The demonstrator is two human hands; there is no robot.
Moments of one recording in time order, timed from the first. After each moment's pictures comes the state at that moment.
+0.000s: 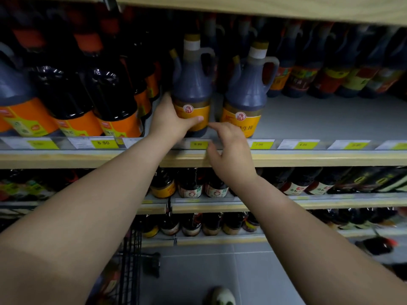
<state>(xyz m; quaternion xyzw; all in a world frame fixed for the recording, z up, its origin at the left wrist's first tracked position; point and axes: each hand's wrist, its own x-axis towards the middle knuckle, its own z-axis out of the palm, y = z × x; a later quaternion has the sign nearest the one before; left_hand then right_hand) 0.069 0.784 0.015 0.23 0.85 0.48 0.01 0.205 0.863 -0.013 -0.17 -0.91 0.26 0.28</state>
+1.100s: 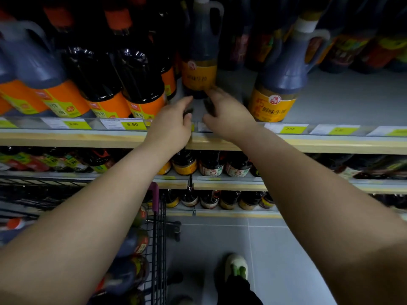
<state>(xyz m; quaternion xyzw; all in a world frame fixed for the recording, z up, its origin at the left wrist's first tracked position) 0.071 0.713 0.005 0.32 0.90 0.31 0.01 0.127 0.853 0.017 -0.14 -0.96 0.24 0.04</state>
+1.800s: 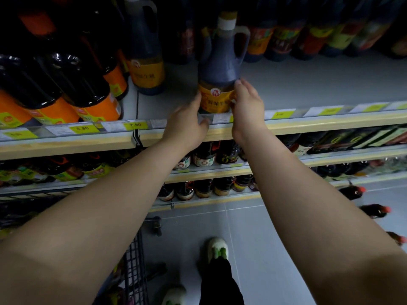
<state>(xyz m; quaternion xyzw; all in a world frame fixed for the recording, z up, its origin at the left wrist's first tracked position) 0.139 0.810 0.008 0.36 0.86 0.32 0.14 0.206 0.917 0.031 -0.41 -0.51 0.69 0.31</state>
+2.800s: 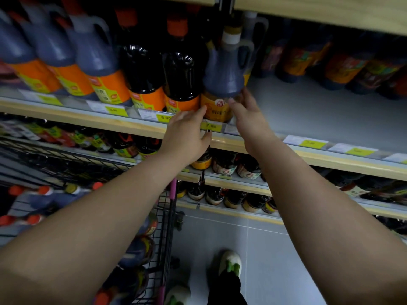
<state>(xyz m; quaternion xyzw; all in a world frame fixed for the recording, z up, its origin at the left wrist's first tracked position) 0.089 0.671 0.015 0.30 0.92 0.25 0.00 0.125 0.812 0.034 -0.25 -0.72 0.63 0.12</state>
